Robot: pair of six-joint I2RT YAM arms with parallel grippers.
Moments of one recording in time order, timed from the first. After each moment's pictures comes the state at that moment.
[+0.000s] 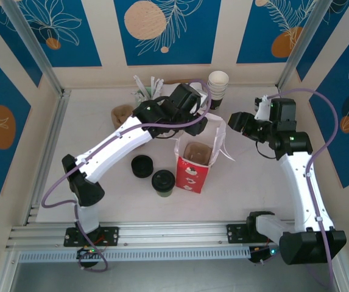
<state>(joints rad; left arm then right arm) -0.93 1.87 2.12 -1.00 -0.13 -0.25 0.02 1.09 1.22 -0.80 -0.49 0.46</state>
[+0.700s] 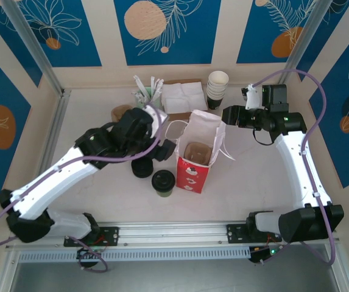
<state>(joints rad) -0.93 1.28 1.52 -0.97 -0.21 -0.19 0.07 1.27 1.40 -0.89 -0.47 0.19</state>
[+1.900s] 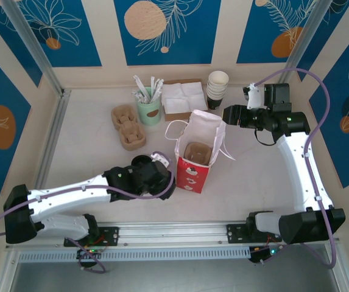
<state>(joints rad) -1.17 1.21 0.93 -0.70 -0.35 -0.48 0.07 1.25 1.43 -0.95 -0.47 0.20</state>
